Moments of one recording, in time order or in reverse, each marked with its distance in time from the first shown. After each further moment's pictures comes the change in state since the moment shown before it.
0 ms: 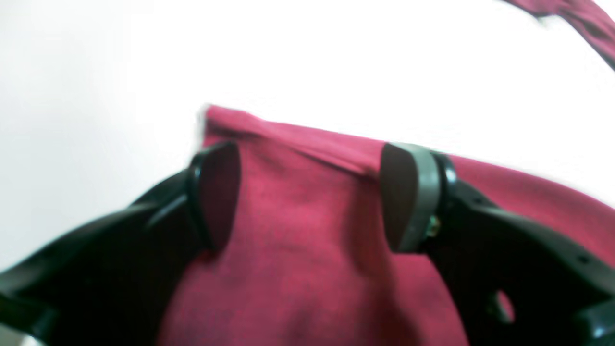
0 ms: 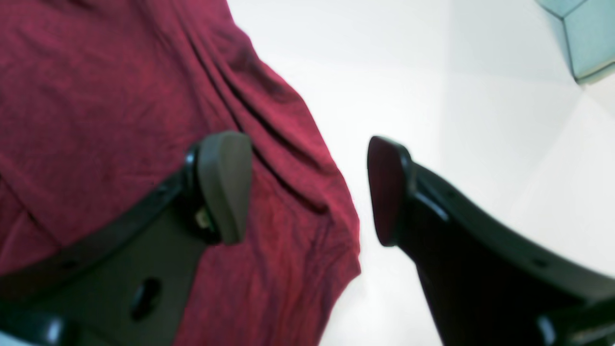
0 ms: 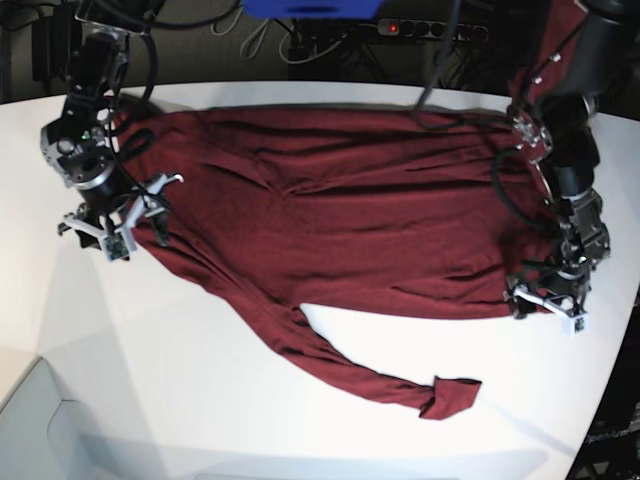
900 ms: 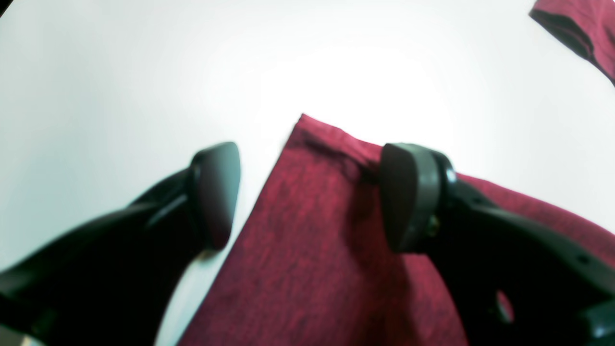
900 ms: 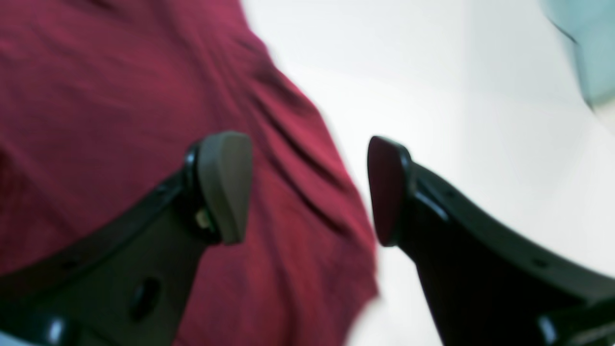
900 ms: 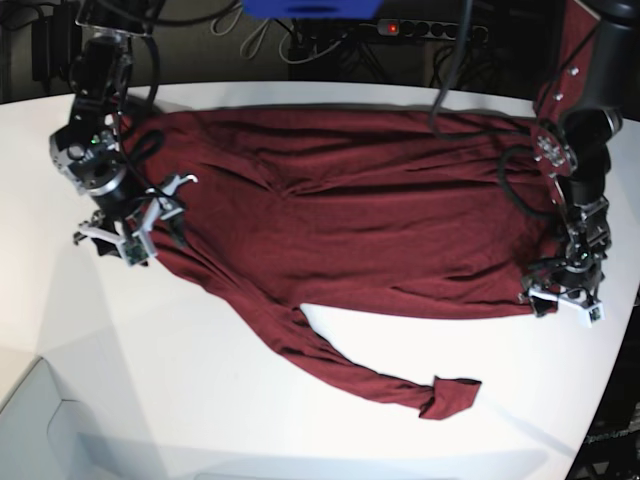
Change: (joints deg) left arm -2.5 -3.0 0.3 -11.1 -0.2 4.0 -9.4; right arm 0.8 0.6 -6.1 -0.1 0.1 0.0 -0.1
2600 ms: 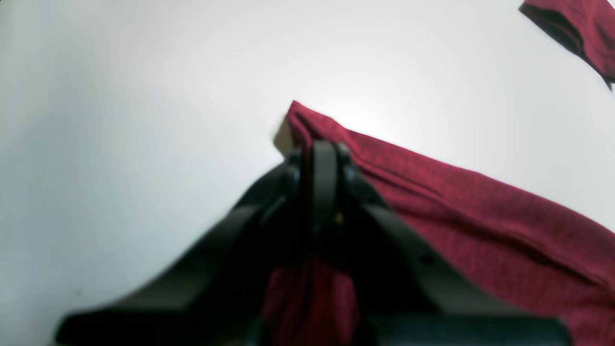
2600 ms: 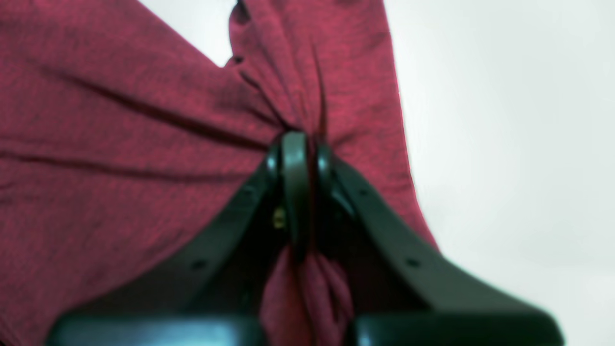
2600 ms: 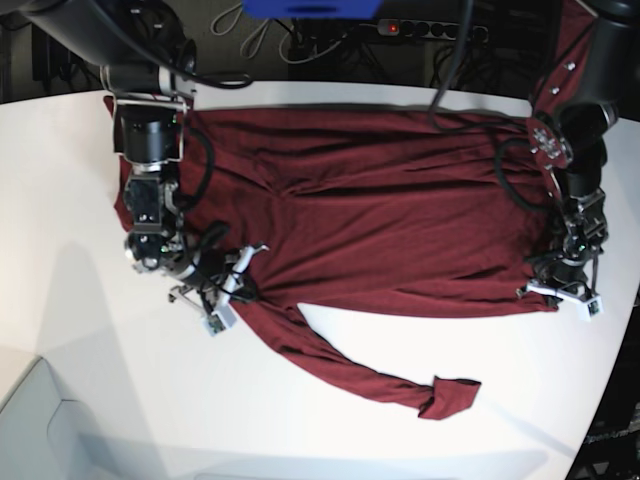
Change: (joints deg) left arm 1.7 0.6 -0.1 0.9 -1.2 -0.9 -1.2; right arm 27.6 -2.2 -8.1 -45.2 -0.3 -0.2 7.8
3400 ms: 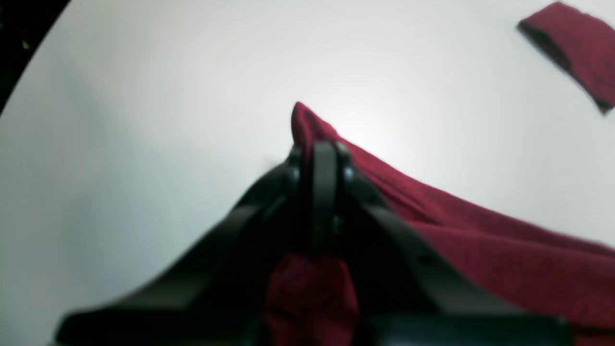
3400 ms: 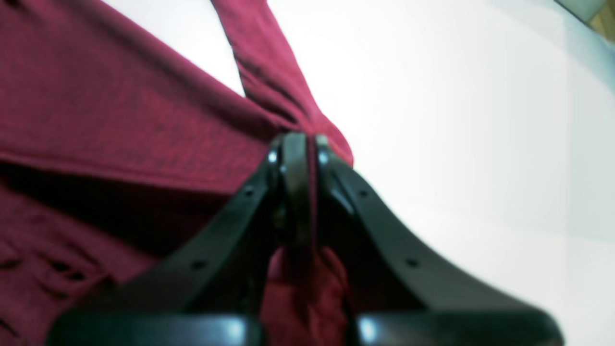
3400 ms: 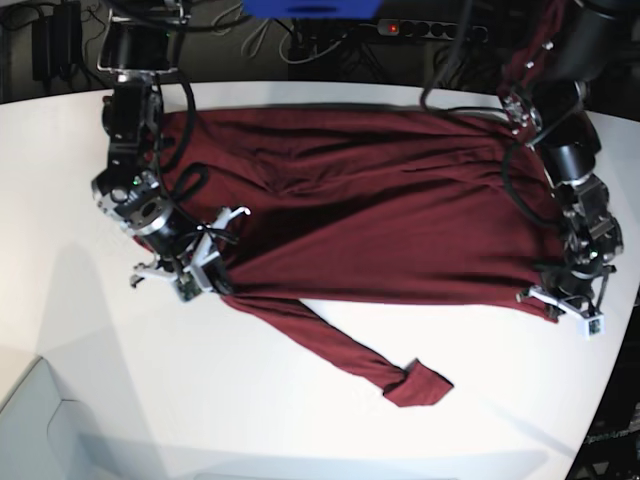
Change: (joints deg) left arm 8.0 6.1 -0.4 31.9 1.3 -6.3 19.9; right arm -20.1 0.3 0.2 36.7 0.2 0.2 -0.4
